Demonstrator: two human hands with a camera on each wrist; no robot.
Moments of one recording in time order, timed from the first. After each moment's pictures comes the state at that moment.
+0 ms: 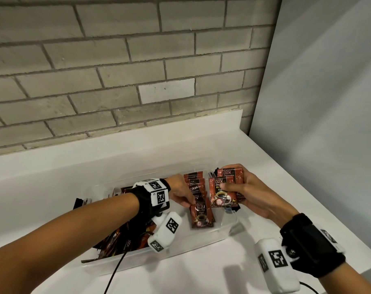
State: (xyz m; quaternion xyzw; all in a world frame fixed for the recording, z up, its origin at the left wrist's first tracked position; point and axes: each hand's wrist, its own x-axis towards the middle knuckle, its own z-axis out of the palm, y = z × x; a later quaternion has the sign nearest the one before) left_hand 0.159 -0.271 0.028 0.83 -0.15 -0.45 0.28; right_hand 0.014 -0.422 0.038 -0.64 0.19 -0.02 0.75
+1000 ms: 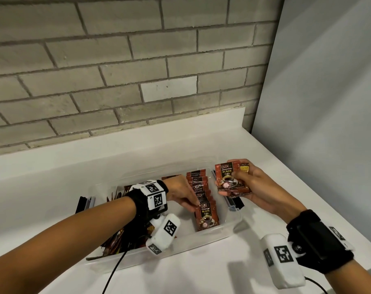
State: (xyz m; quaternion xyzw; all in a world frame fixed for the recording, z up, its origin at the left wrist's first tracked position) left_hand 0.156 -0.257 0.026 0.78 -0.17 -0.49 0.35; right_hand 0.014 -0.423 0.045 -0.58 0.20 -0.04 0.79
